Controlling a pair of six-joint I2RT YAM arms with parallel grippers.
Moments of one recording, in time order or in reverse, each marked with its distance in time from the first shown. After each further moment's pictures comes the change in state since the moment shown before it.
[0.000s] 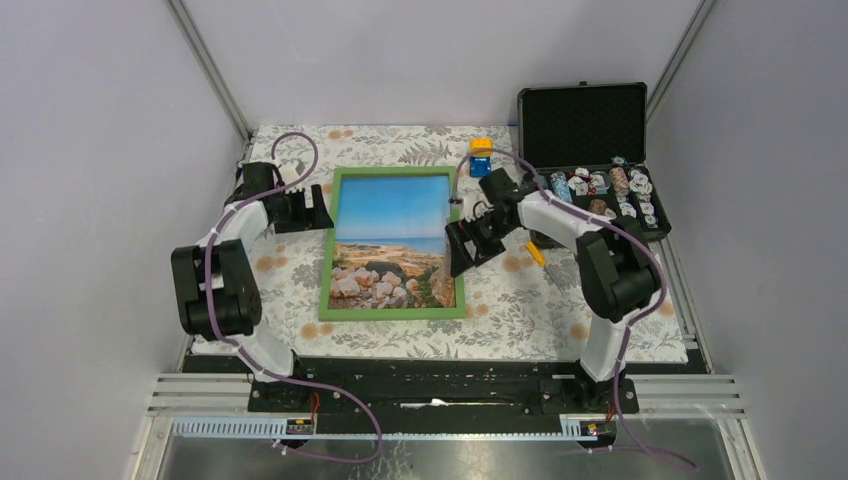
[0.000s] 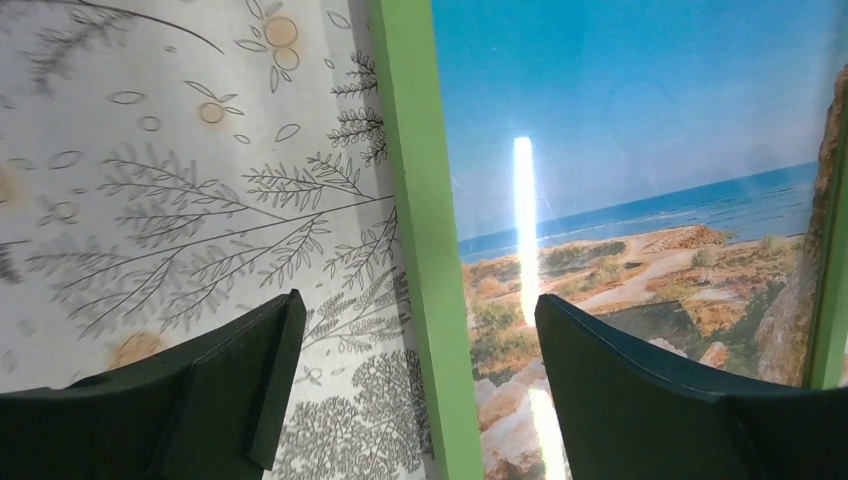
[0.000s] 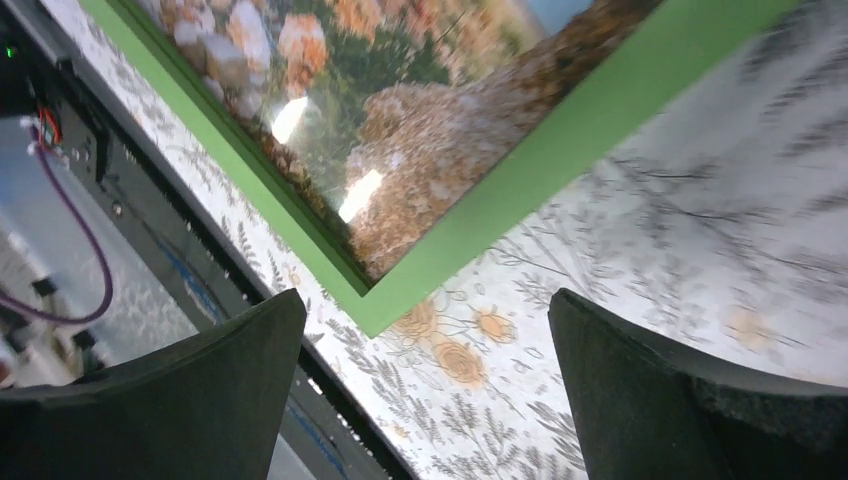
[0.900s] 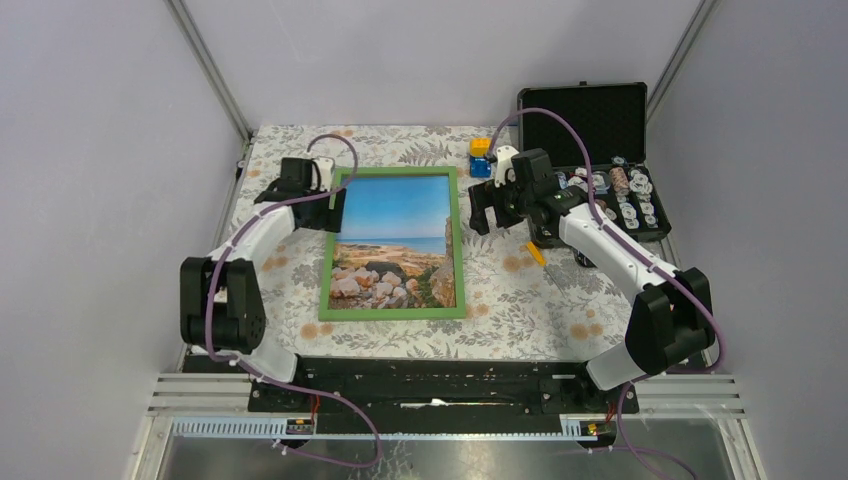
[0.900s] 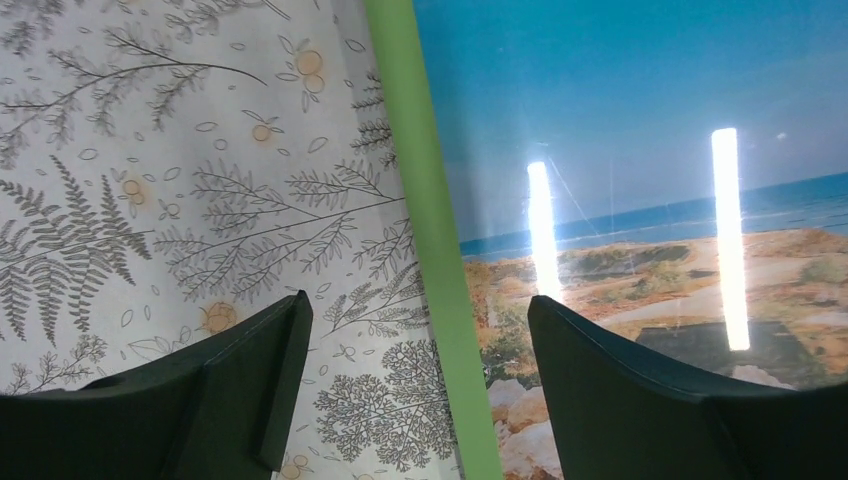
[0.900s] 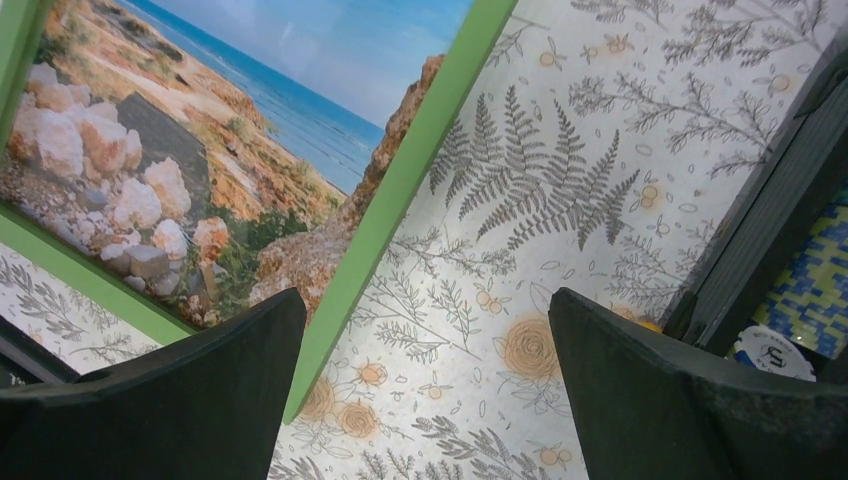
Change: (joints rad) left arm -0.224 -0.154 -0.014 -0.020 -0.420 0.075; right arm -0.055 -0.388 -0.085 0.266 0.433 0.123
